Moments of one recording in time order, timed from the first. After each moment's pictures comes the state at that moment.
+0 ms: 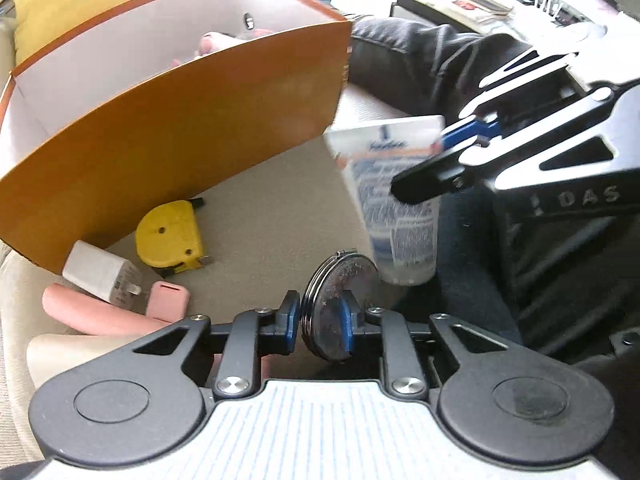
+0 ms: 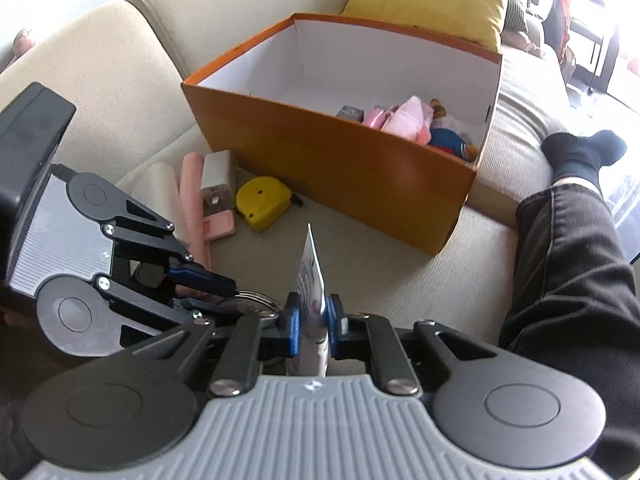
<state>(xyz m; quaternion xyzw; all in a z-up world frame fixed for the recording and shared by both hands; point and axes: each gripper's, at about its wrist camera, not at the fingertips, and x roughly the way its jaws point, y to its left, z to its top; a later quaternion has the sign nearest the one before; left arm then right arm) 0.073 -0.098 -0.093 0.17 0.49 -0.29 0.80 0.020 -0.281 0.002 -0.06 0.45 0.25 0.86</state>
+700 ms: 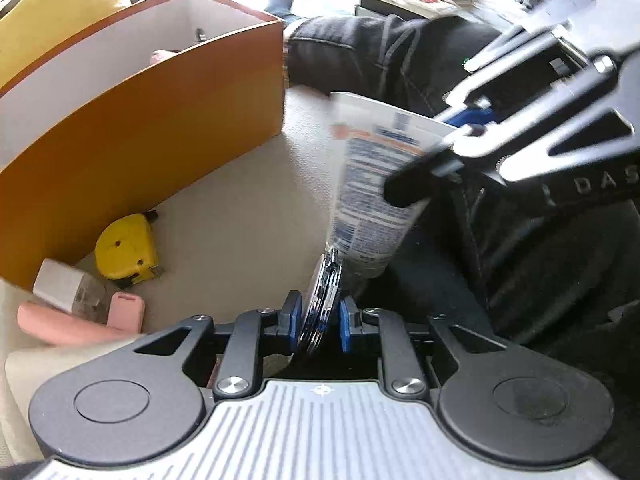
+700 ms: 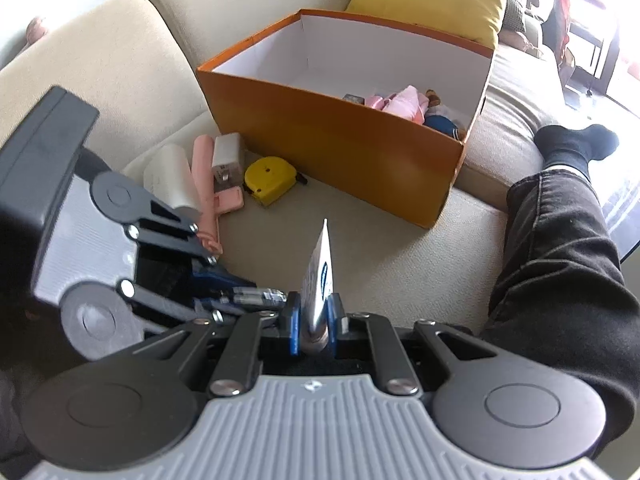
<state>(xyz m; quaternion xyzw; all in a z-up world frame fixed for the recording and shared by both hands) 0.063 -0.113 -0.103 0.19 0.47 -0.32 0.81 -0.008 -0.294 0.010 -0.07 0.45 0.25 0.86</state>
